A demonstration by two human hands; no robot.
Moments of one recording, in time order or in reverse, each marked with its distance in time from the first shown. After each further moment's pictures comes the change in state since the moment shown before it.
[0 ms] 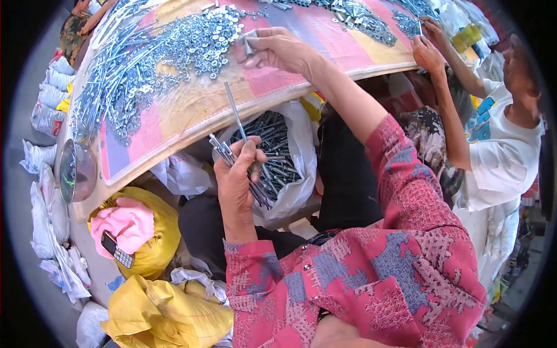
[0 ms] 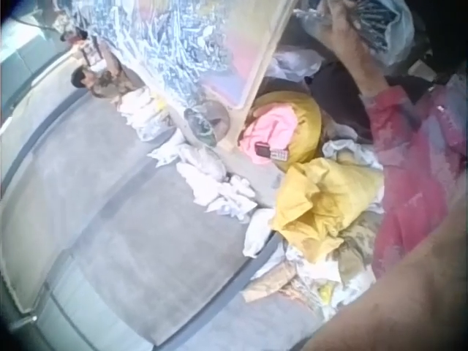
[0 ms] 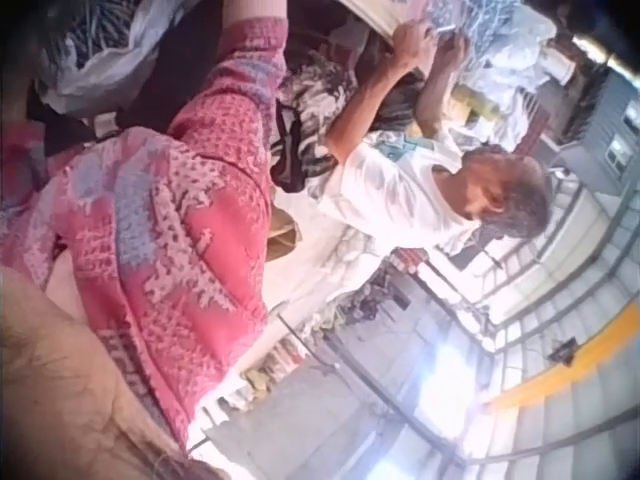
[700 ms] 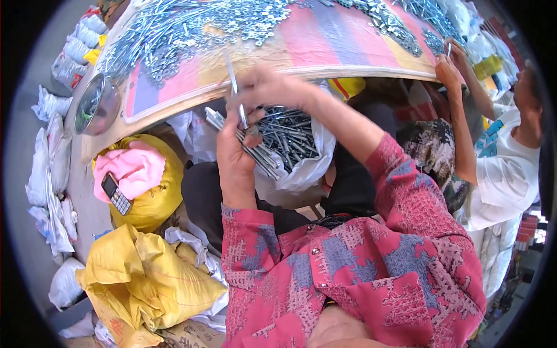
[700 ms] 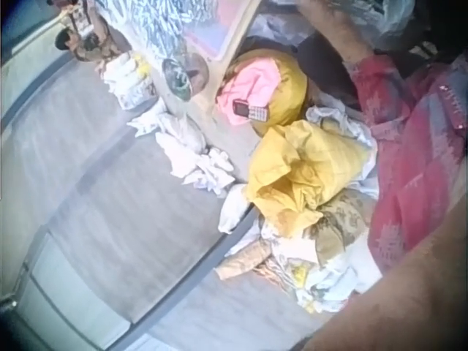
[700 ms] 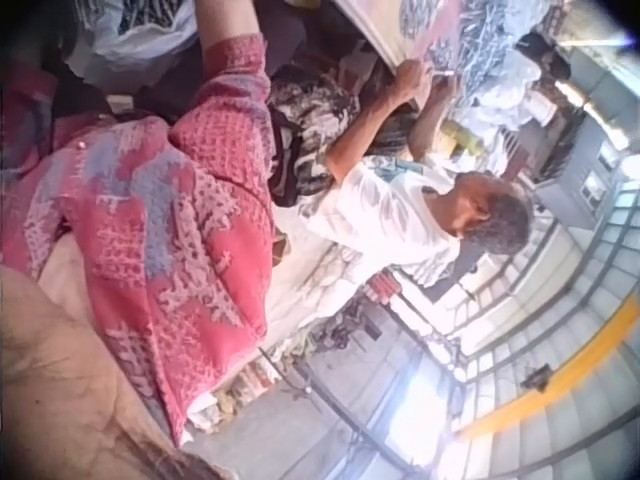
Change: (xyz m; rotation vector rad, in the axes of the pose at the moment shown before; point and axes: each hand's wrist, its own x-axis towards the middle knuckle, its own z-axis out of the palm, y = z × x) left_hand -0.004 0.006 -0.051 -0.501 0.045 0.011; right_hand -0.059 0.020 0.144 -0.556 -0.374 -0.028
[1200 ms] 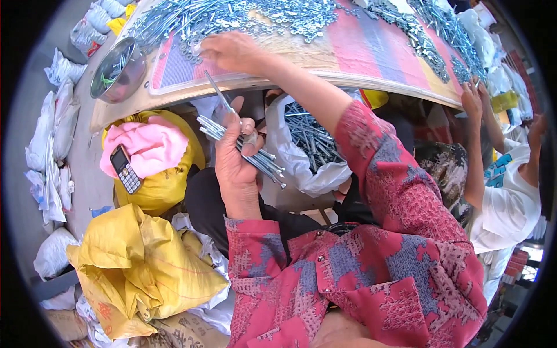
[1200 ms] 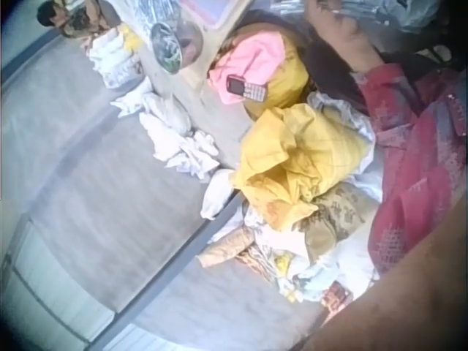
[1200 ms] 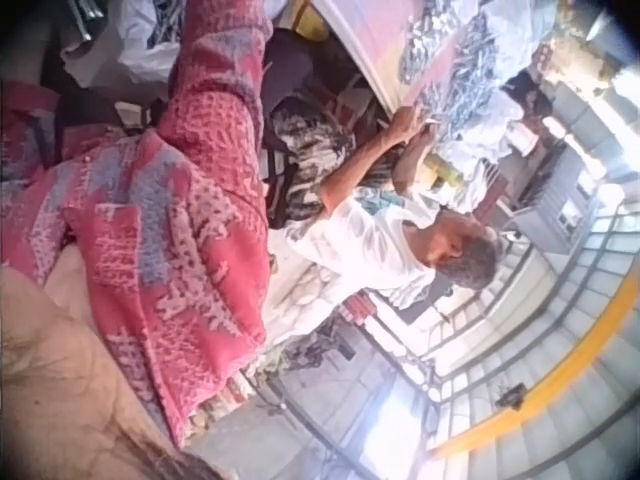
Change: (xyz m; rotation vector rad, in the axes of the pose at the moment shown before) left_hand -0.033 0.045 -0.037 -0.220 -0.086 0.140; right_hand 0.167 0.012 0.050 -0.707 0.352 -0.423
